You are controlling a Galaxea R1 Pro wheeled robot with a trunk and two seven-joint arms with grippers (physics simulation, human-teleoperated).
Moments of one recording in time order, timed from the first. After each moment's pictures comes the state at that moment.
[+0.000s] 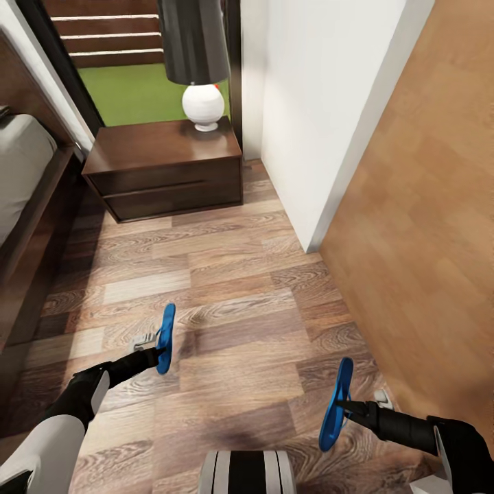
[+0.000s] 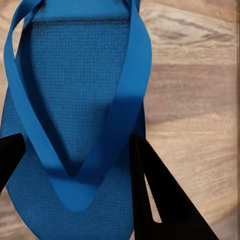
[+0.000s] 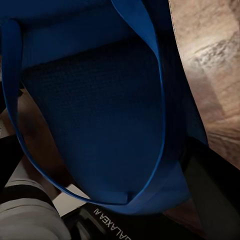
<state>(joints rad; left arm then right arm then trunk) -0.72 0.12 0.48 -0.54 -0.14 0.30 -0.75 -0.44 -0.16 -0.63 -0.81 0.38 0.84 1.41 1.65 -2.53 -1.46</state>
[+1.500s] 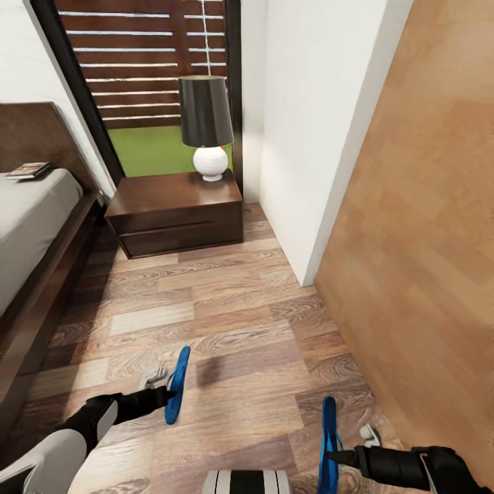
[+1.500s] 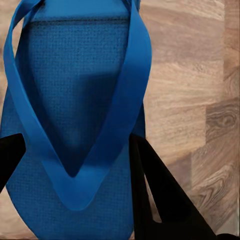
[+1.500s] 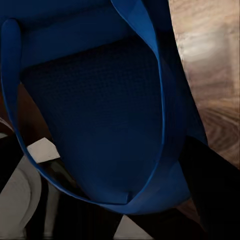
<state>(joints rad) -0.72 0.15 0.42 -0.24 -0.15 0.34 -0.75 -0.43 -0.15 -0.62 -0.60 0.58 0.55 1.40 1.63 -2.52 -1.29</state>
